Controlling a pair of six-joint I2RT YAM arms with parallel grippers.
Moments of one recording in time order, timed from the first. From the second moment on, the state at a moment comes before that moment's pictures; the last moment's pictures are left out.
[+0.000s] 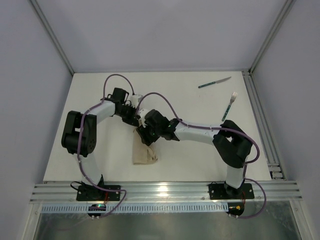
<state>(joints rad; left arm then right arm) -0.24 1.87 1.20 -0.50 0.54 0.21 0.94 1.84 1.22 -0.17 -0.08 0.14</state>
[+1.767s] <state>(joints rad) -0.25 1.90 1.22 -0.51 0.61 0.16 0.95 2.07 1.42 -0.22 -0.20 0.13</state>
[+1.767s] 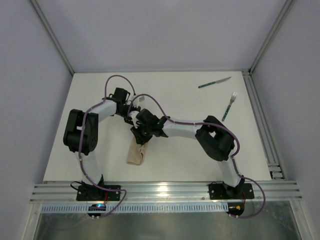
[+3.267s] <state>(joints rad) -0.39 1.97 1.32 -0.60 0.57 0.24 0.61 2.00 1.12 0.24 -0.46 0.16</state>
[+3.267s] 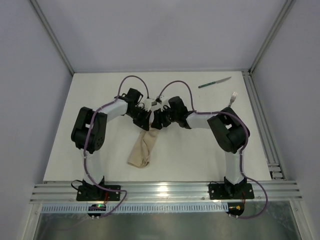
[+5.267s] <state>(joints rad) -0.74 1.65 1.19 -0.87 0.30 0.49 0.62 1.74 0.74 0.34 -0.06 0.60</state>
